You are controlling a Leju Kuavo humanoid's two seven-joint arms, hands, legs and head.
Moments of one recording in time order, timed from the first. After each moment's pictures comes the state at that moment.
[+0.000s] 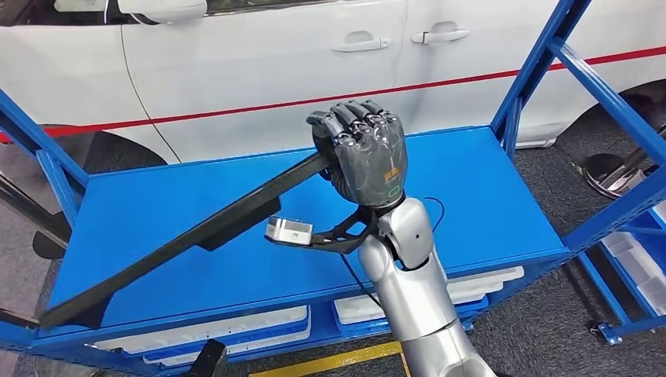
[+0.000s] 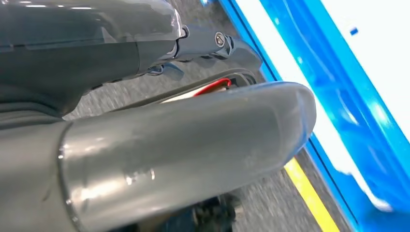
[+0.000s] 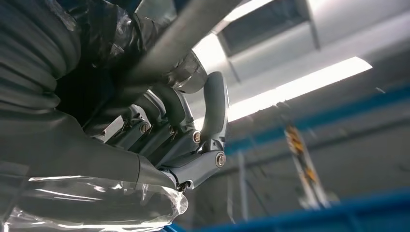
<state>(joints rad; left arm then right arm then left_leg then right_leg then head) -0.19 -0.11 0.18 -0.20 -0.48 0.10 -0.35 -0.55 0.36 0.29 -1.45 1.28 -0.70 -0.38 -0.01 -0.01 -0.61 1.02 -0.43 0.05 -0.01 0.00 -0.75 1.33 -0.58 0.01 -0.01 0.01</state>
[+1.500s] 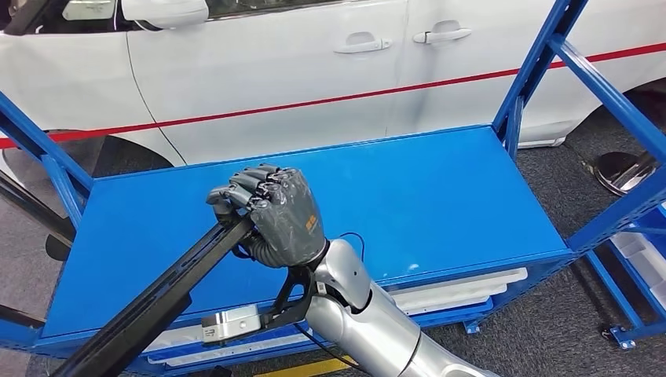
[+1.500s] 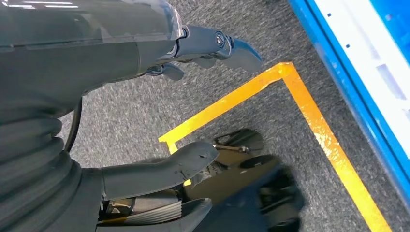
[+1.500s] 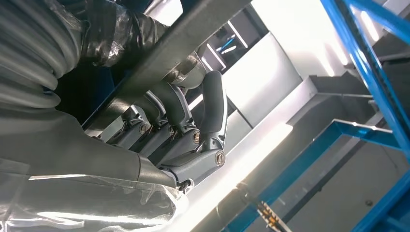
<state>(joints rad) -0.11 -0.13 0.23 -0.20 -0.53 0.14 -0.28 -0.57 0.28 0.81 -1.38 0.77 -0.70 -0.31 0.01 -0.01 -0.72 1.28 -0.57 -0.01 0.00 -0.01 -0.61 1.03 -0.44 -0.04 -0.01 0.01</state>
